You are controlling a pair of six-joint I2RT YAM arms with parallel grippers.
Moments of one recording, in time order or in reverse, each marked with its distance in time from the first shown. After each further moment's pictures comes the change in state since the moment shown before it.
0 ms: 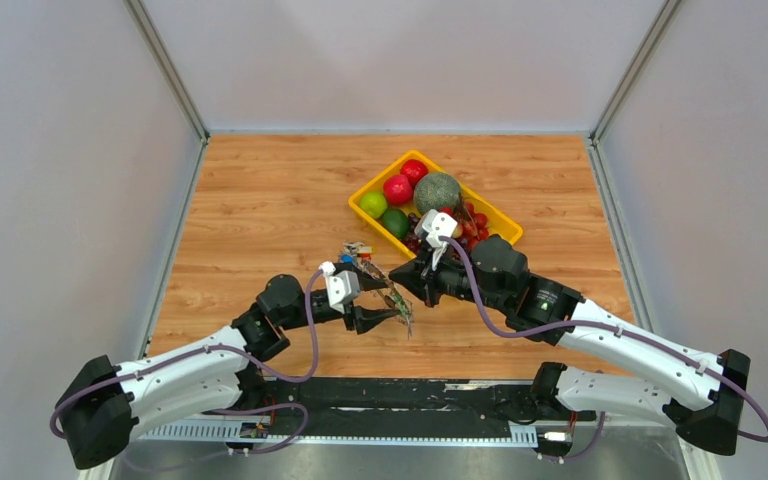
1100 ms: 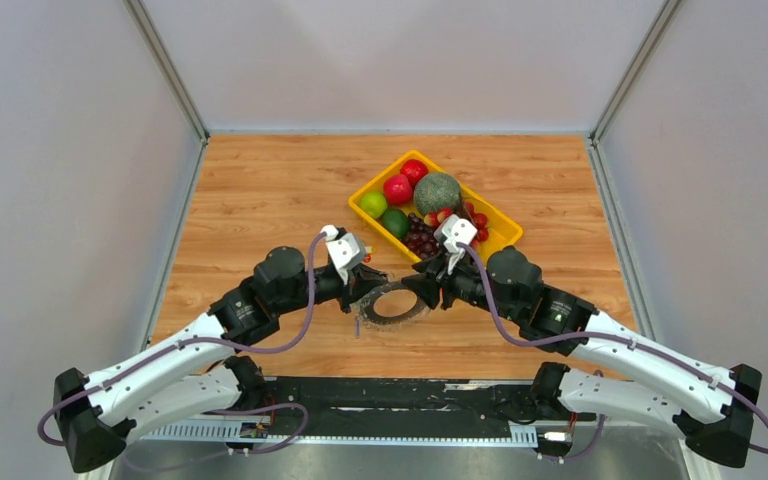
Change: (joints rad) left arm -0.001 -0.058 0.280 -0.502 -0.175 -0.085; right arm -0.011 -0.097 -0.065 -0.021 0.105 0.006
